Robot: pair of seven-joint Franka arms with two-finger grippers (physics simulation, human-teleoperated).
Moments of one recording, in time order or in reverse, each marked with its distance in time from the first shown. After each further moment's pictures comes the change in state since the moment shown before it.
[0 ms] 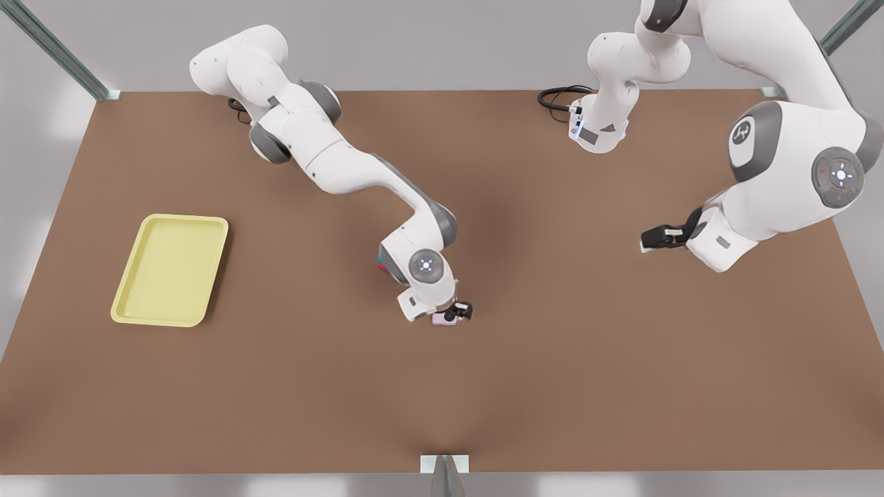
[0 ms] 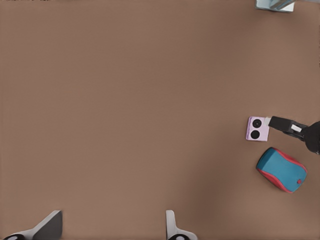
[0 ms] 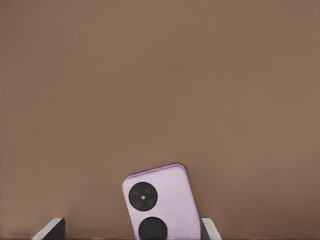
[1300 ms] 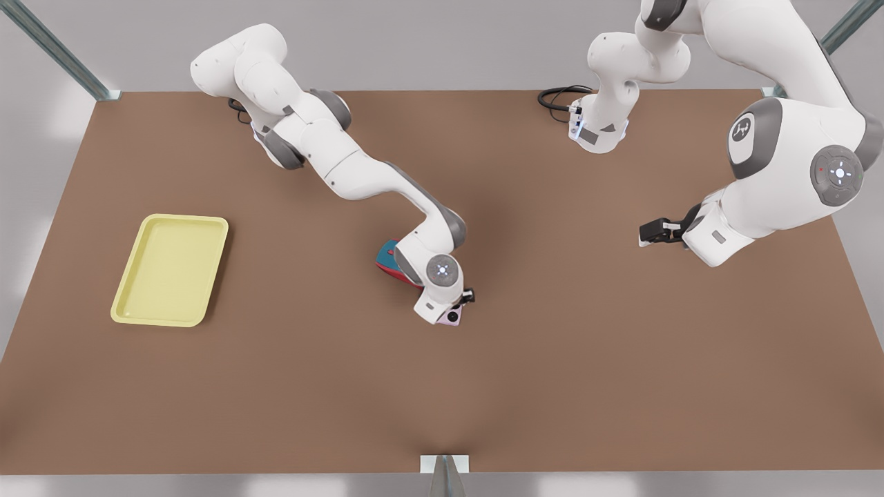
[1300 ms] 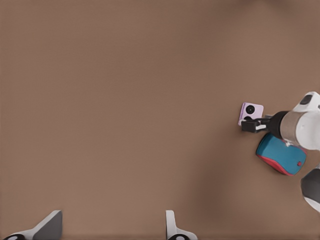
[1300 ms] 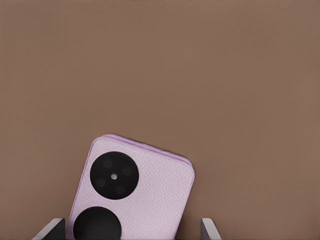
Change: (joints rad) left arm -0.002 -0.006 -0.002 -0.004 -0.005 -0.019 0.075; right arm 0.068 0.120 -0.067 0.058 0.036 -0.025 -0.413
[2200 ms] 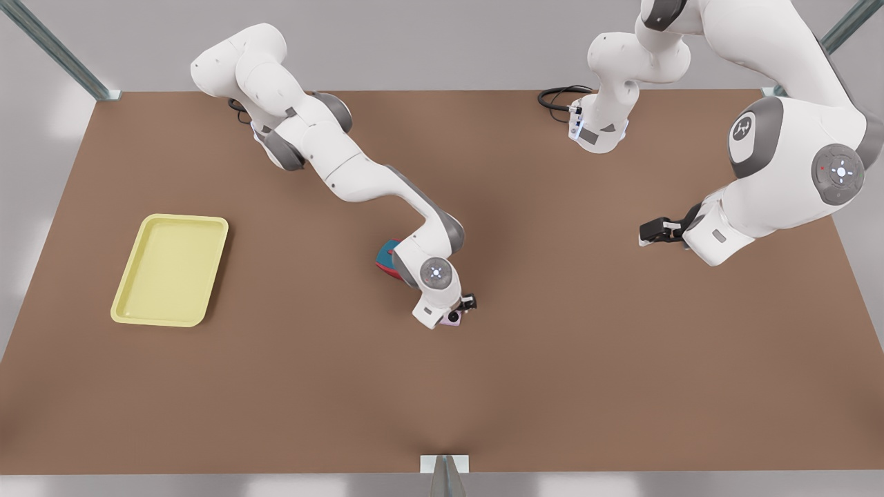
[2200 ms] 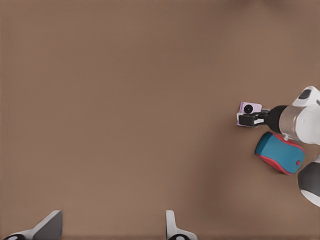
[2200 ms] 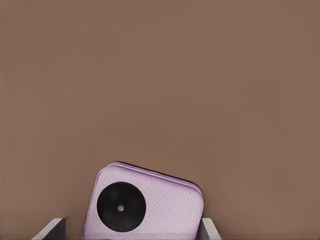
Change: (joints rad) left arm 0.000 0.000 0.000 0.005 -0.002 -0.001 0.007; right arm 0.015 0.024 -0.059 0.019 0.086 0.081 -0.017
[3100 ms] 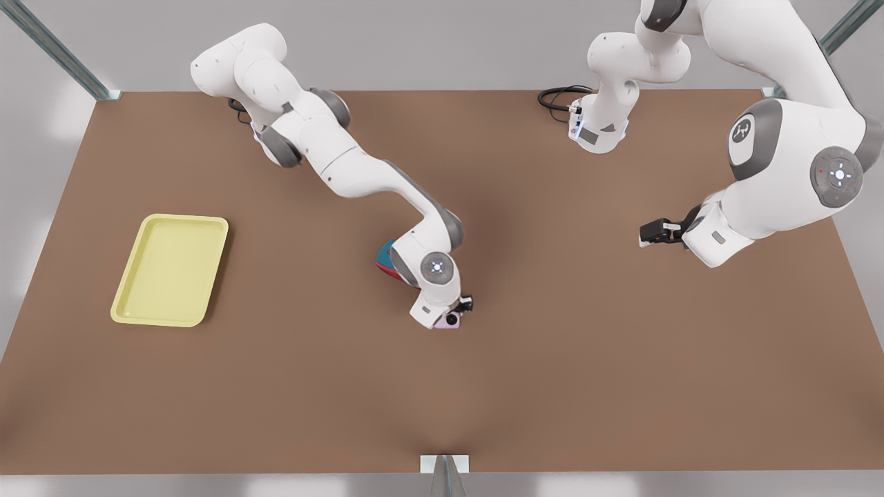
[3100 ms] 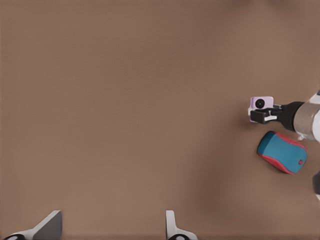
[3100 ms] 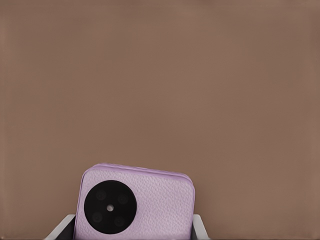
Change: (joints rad) left arm 0.000 0.004 0.002 -0.002 0.005 0.000 0.006; right arm -0.019 -0.079 -0.004 -0.025 -0.060 -0.037 0.008
